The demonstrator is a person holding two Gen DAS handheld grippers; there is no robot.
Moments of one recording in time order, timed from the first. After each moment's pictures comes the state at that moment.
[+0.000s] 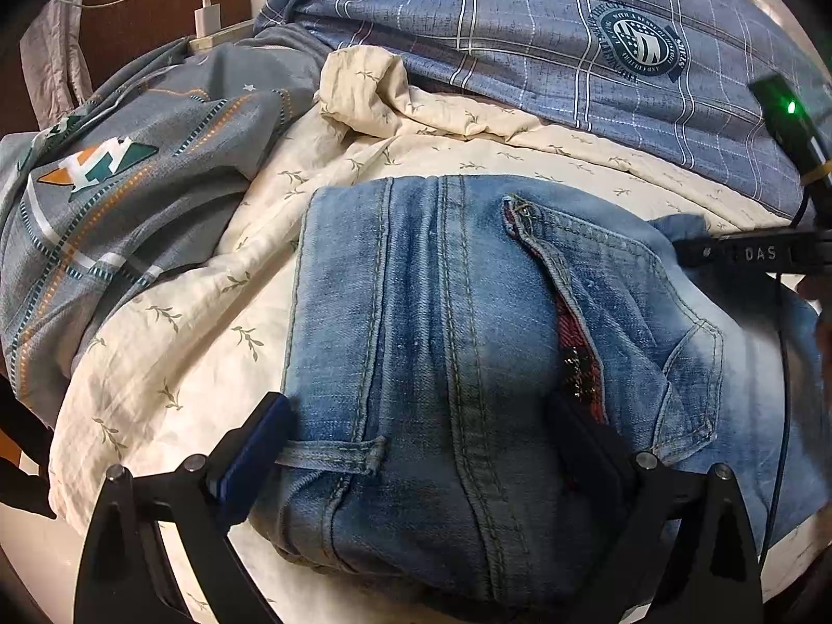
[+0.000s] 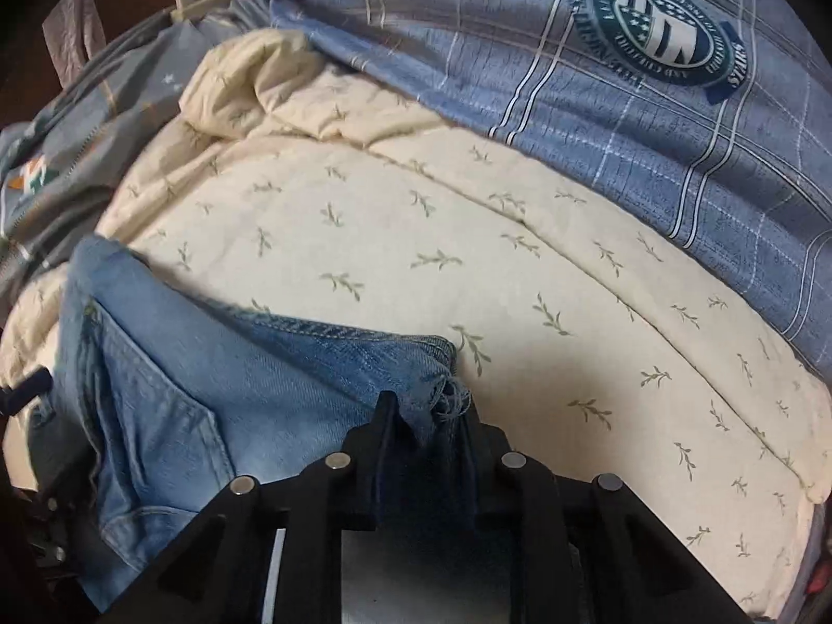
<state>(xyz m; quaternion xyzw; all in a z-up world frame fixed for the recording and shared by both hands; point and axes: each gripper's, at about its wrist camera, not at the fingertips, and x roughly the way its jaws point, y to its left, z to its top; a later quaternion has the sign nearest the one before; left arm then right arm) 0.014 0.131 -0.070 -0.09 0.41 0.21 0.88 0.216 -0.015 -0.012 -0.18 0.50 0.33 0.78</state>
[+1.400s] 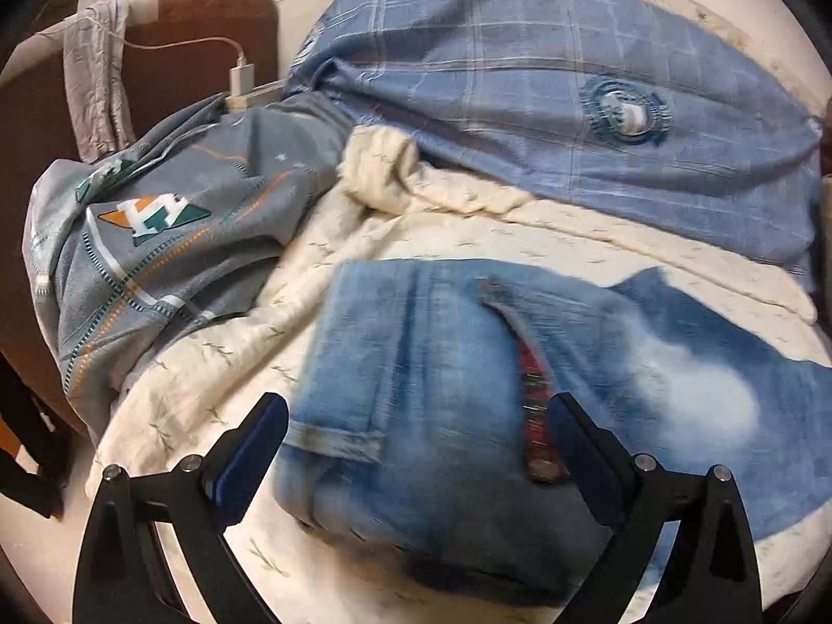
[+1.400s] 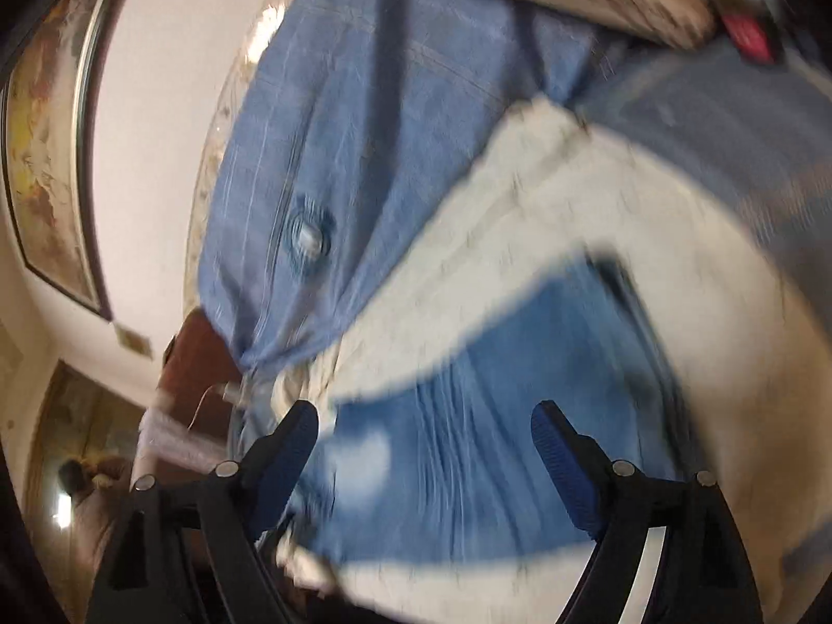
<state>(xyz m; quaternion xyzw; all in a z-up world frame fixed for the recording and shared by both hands) -0.019 0.103 -0.029 -0.09 0.33 0.23 0.91 0.122 -0.446 -0.006 0.41 0.46 0.26 0.74</state>
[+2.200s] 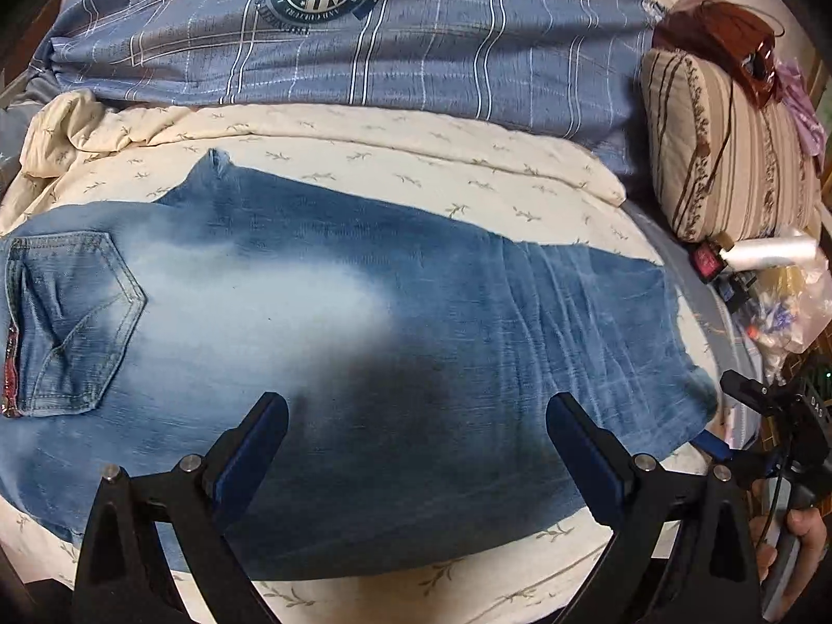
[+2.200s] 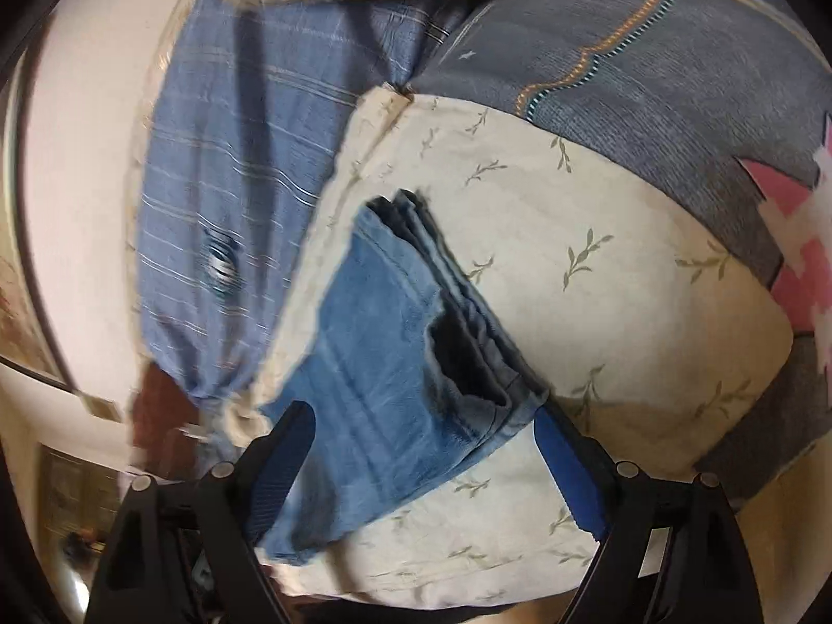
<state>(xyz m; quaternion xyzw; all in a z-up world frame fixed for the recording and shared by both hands) 0.076 -0.099 -0.057 -0.11 0.44 -0.02 0.89 0.099 -0.484 -0.055 0.42 0.49 0.13 0.75</state>
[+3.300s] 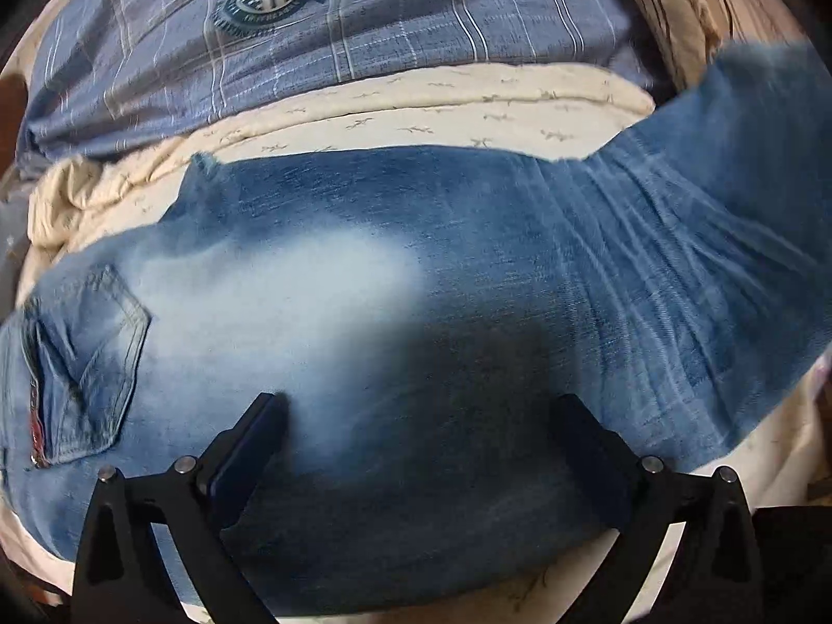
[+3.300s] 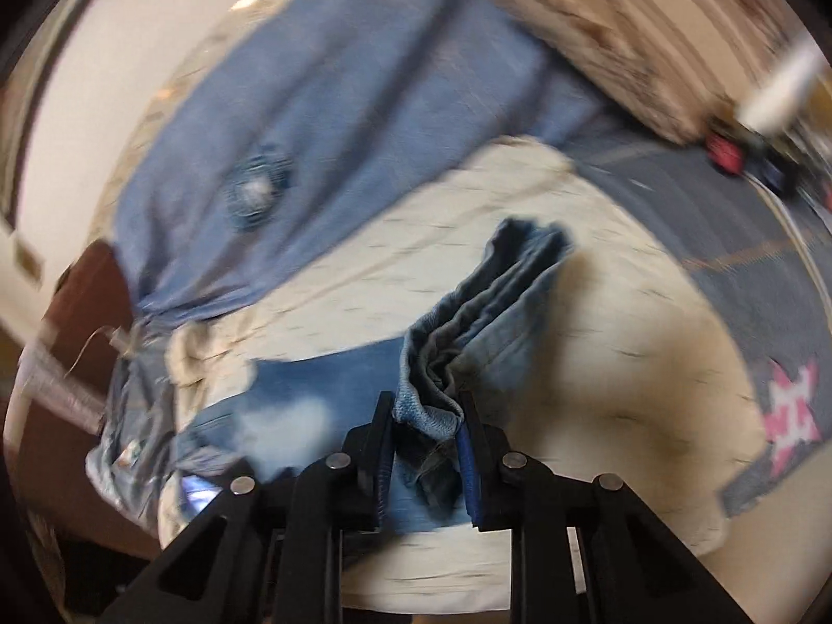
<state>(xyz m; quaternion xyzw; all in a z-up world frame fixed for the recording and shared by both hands) 0.081 -0.113 -0.081 0.01 0.46 0.01 0.89 0.098 -0.334 0.082 0.20 0.45 0.17 0.85</state>
